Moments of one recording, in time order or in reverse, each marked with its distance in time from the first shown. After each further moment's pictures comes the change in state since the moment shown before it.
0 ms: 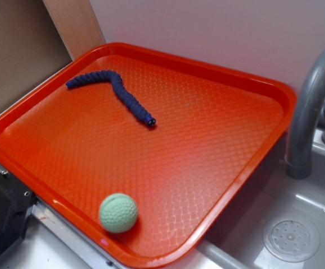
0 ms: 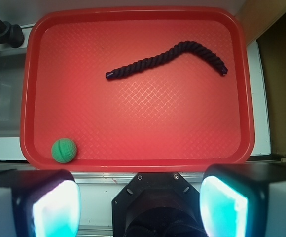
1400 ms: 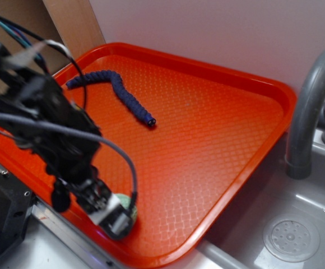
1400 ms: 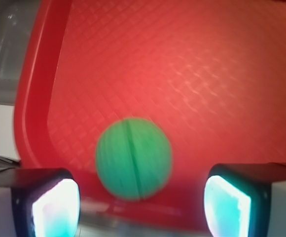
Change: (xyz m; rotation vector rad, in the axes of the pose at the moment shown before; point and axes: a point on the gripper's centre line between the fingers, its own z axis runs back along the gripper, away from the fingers) arm -0.034 -0.136 -0.191 -0.154 -0.001 -0.209
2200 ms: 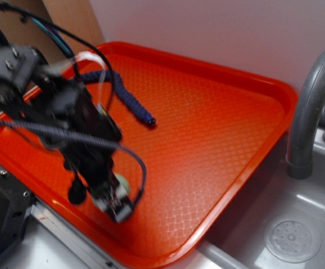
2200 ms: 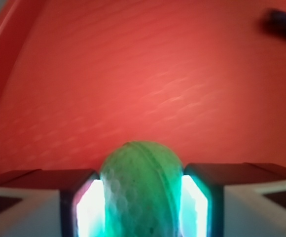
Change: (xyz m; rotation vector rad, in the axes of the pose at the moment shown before) arm 0.022 0.029 0.004 0.165 -0.013 -0.116
